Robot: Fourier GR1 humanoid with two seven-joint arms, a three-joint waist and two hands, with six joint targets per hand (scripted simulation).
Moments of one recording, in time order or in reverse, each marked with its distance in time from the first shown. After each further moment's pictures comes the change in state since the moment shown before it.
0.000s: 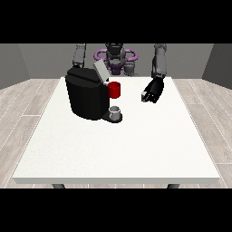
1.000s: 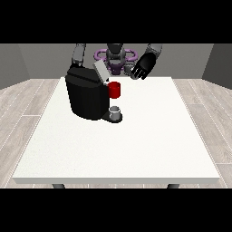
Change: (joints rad) left arm -0.186 -0.078 0.033 -0.096 0.040 -0.304 0.086; right arm -0.026 -0.016 -0.043 0.170 0.028 -0.013 -0.021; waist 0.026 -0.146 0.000
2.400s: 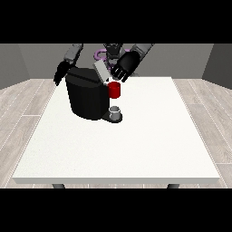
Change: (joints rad) left arm -0.317 0.116 0.164 0.094 0.040 -0.082 0.088; right arm -0.137 -0.028 -0.025 -0.161 -0.027 0.020 0.038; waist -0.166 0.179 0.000
